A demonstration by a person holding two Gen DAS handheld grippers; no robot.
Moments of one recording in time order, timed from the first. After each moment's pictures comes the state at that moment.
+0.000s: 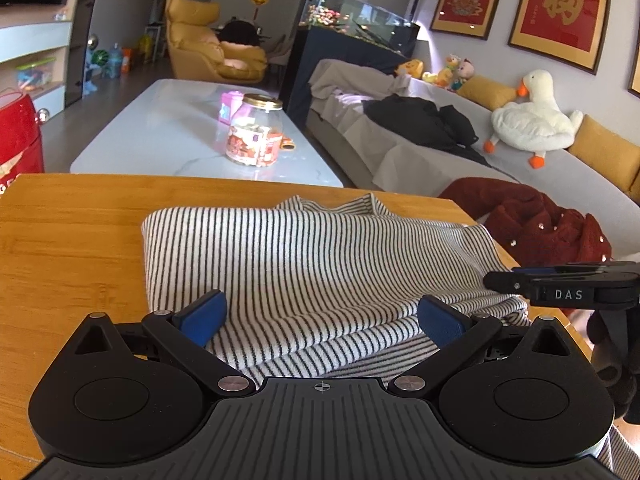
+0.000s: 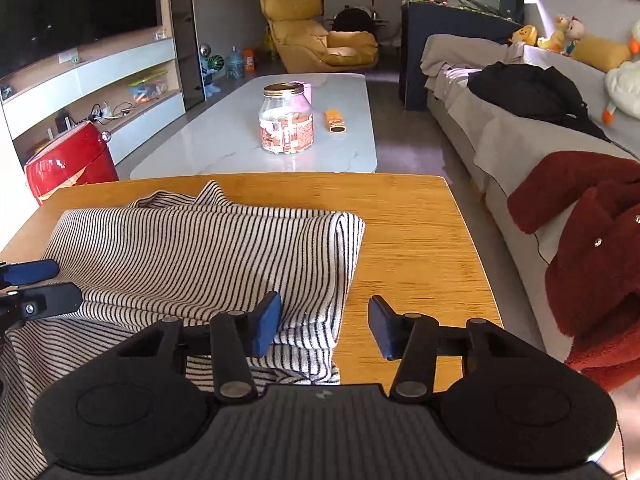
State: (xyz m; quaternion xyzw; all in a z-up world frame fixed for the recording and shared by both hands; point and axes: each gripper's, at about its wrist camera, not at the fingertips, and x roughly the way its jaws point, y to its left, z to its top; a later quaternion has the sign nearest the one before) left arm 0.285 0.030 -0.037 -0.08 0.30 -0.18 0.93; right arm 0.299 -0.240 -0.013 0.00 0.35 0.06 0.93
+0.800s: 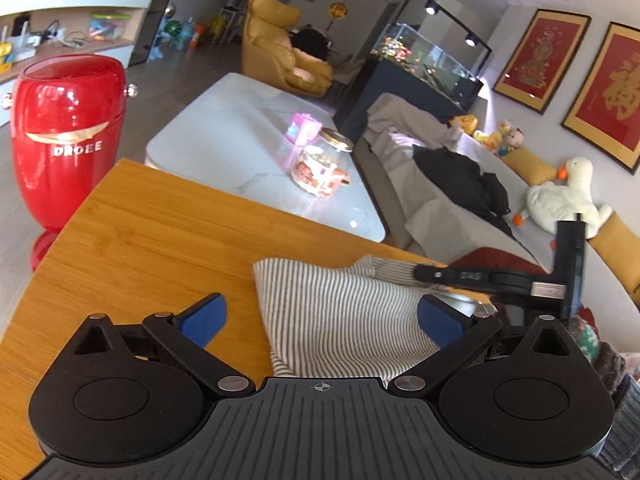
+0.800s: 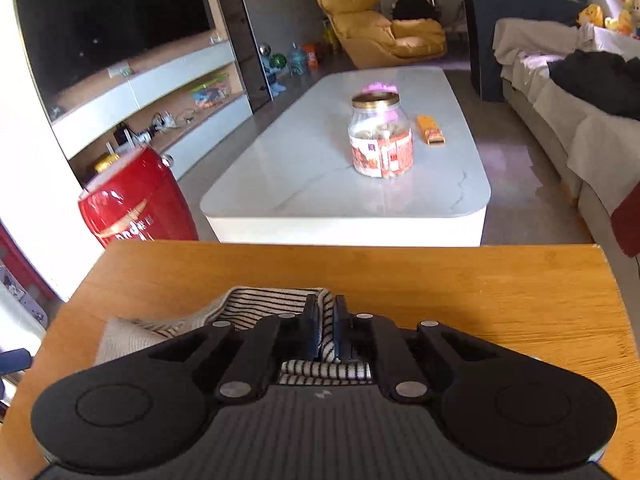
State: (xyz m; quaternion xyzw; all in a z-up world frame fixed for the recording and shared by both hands) left arm 0.262 0.127 0.017 -0.21 0.31 -0.10 0.92; right arm 0.374 -0.176 0.024 0.06 0.34 0.19 0.92
